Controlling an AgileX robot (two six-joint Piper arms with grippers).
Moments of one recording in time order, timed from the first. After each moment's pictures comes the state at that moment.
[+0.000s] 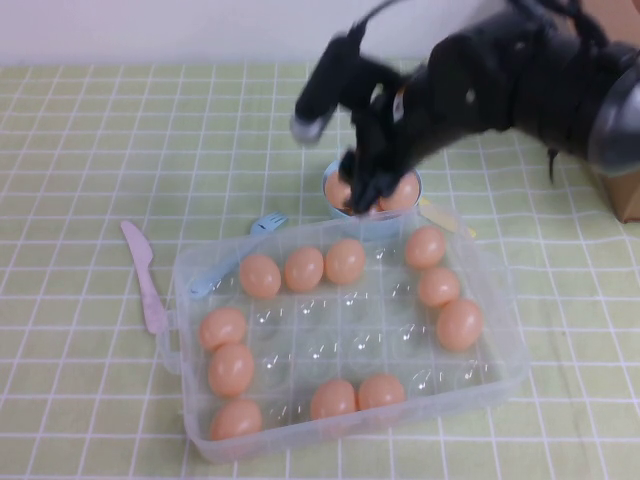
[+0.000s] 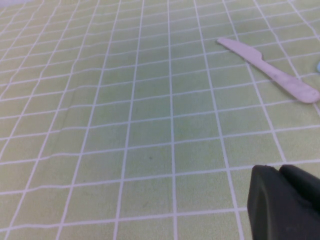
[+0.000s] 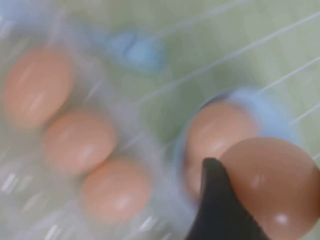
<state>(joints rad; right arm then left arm) 0.63 1.90 -1.71 -0.07 0.76 -0.49 0.00 -0.01 0.02 0.03 0.37 0.12</state>
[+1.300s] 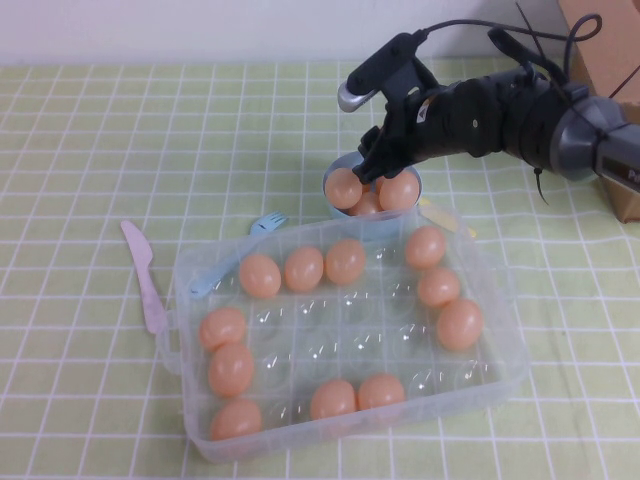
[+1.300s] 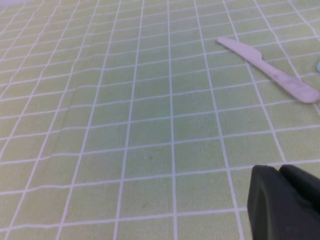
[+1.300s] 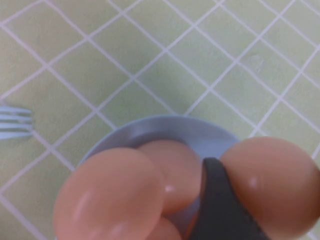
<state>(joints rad) 0.47 2.13 -1.75 0.06 0.38 -0.35 0.00 -0.01 0.02 0.03 0.37 0.12</state>
